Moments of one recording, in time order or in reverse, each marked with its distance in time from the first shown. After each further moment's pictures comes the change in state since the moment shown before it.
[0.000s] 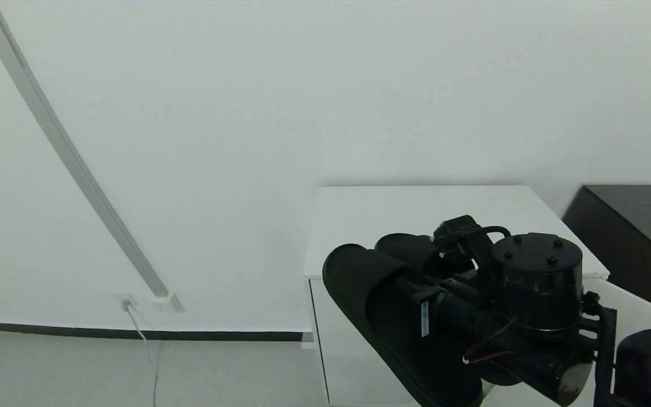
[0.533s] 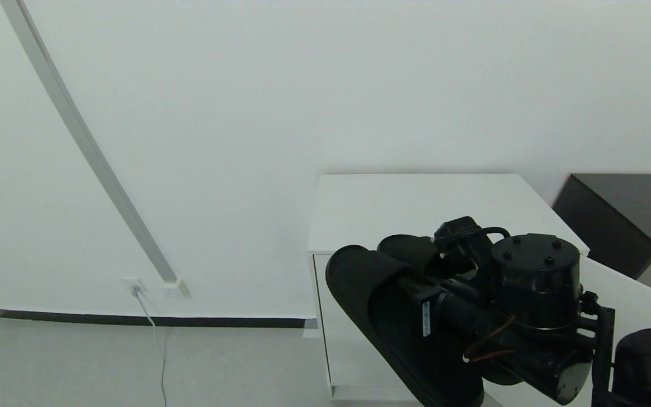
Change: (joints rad) left arm -0.001 0.000 0.000 0.000 0.000 -0.003; right arm -0.001 0.000 0.006 -0.003 -0.001 -0.003
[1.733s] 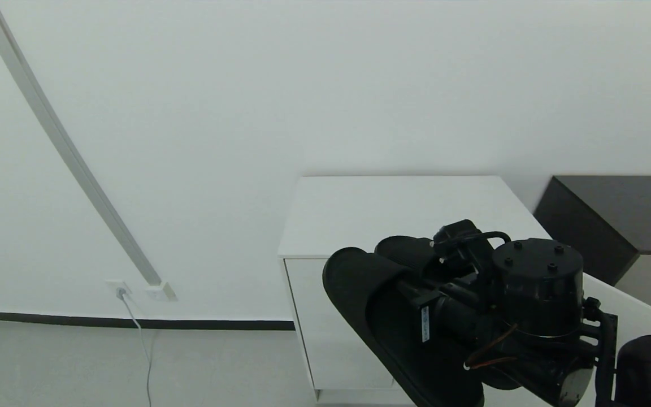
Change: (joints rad) left arm 0.000 0.000 0.000 -0.001 0.004 -0.003; right arm 0.010 0.000 0.014 -0.017 0.000 0.000
